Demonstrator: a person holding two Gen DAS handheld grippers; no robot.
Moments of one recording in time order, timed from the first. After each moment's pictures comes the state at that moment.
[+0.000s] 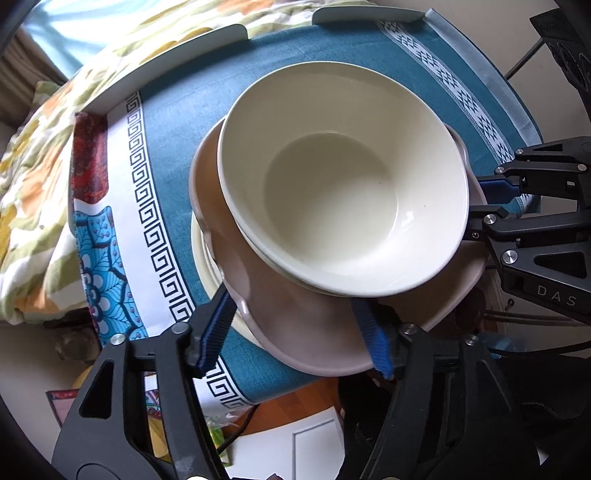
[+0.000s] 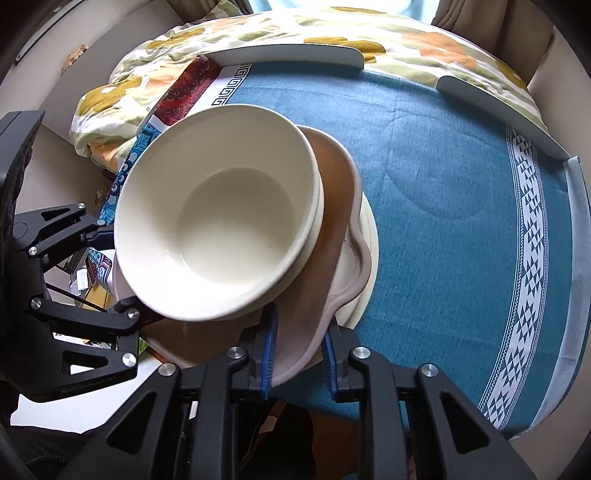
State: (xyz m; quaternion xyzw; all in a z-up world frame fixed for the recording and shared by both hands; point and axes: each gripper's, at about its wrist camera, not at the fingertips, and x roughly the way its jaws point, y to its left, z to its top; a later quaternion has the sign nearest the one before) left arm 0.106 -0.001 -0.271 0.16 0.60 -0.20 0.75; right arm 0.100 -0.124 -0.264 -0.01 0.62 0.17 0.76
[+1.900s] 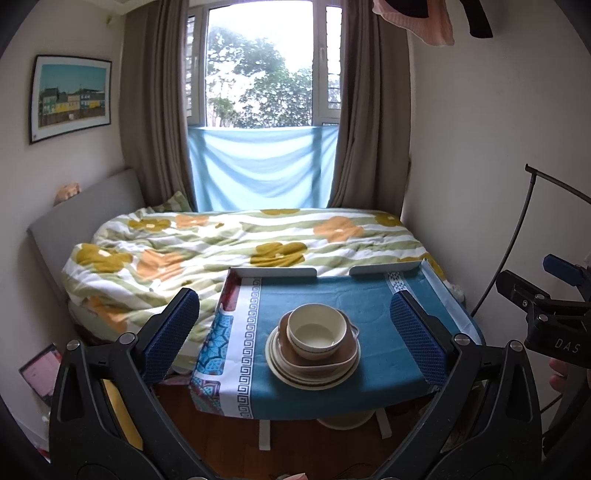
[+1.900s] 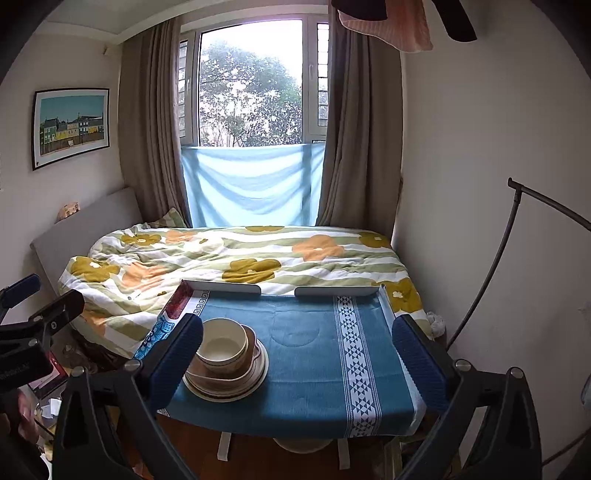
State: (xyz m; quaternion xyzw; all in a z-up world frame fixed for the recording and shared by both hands) left arm -0.156 0.010 0.006 0.01 0.22 -0.04 0.98; right arm -0.156 -0.204 -0.001 0.02 0.24 -0.01 0.97
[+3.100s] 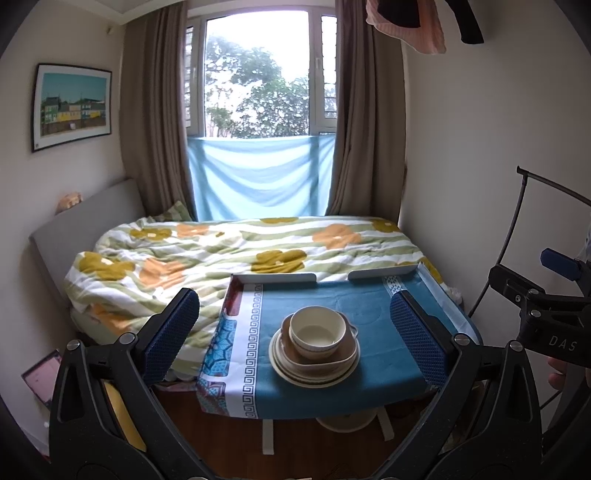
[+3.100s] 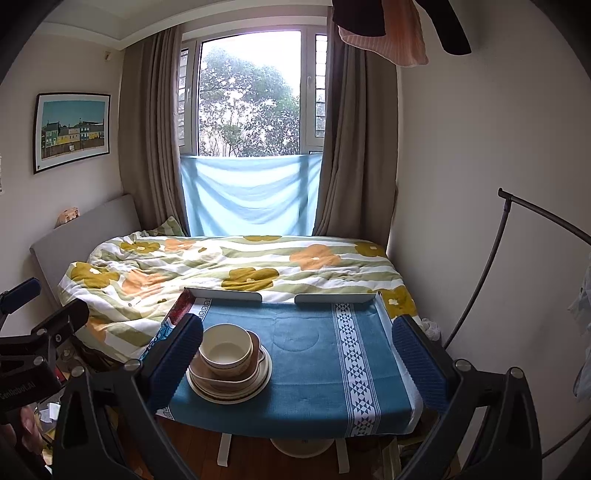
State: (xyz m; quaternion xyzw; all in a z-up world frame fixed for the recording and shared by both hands) left arm -0.182 0.010 0.016 0.02 0.20 -0.04 0.98; right arm -0.174 -0.198 0.016 0.01 0.22 -0.02 0.97
